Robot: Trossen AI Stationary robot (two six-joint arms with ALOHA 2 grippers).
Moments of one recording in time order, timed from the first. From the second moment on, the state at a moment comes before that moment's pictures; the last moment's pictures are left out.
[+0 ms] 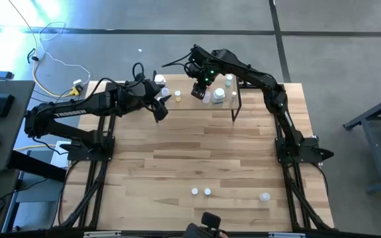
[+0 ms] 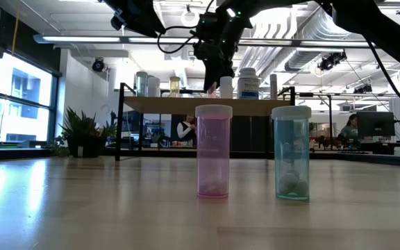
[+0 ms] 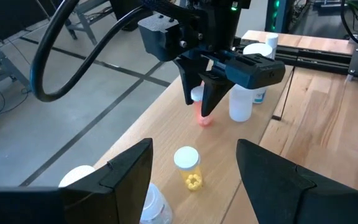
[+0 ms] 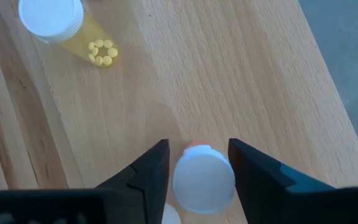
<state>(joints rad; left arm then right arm) 0.35 1.15 1.08 -0.40 -0.44 0.00 -0.52 2.21 2.34 -1.28 -0.12 -0.16</state>
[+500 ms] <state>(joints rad) 0.35 1.15 1.08 -0.41 -0.44 0.00 -0.52 2.20 2.36 -1.28 -0.12 -0.16</state>
